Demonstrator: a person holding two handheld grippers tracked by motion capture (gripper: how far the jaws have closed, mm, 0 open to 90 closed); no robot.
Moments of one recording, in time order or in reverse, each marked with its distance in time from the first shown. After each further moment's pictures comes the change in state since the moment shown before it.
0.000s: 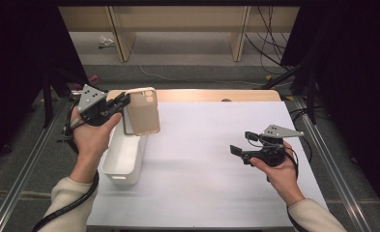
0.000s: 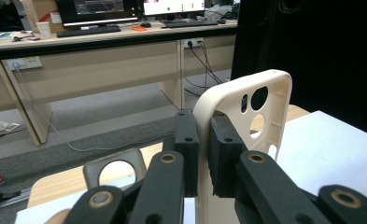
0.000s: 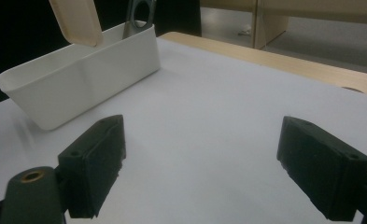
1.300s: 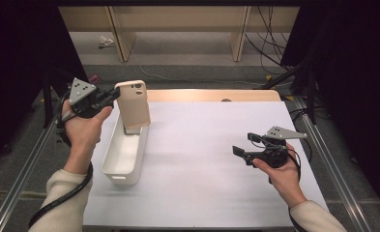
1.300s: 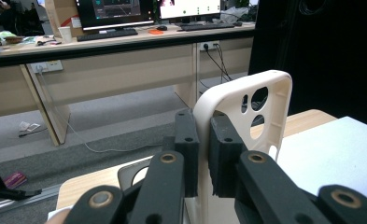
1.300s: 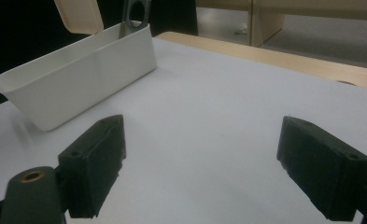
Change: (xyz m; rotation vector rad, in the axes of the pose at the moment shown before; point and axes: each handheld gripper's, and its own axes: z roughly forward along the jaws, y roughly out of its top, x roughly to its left) left arm 0.027 0.004 0.009 -0.005 0.051 0.006; right arm -0.002 -0.005 -0.005 -0.004 -0.012 0.025
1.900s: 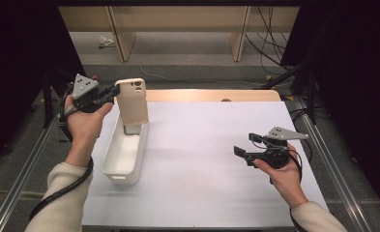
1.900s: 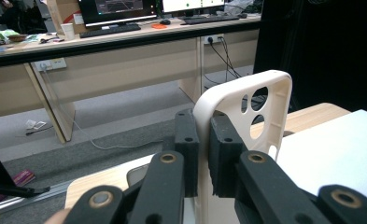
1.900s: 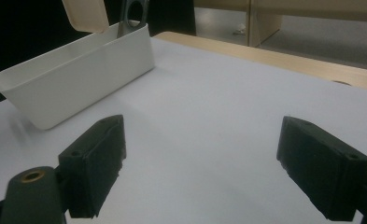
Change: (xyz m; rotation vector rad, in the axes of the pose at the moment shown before) left arm 0.010 0.001 0.013 0.026 0.016 0.026; right arm -0.001 -0.001 -0.003 0.000 -0.008 -0.005
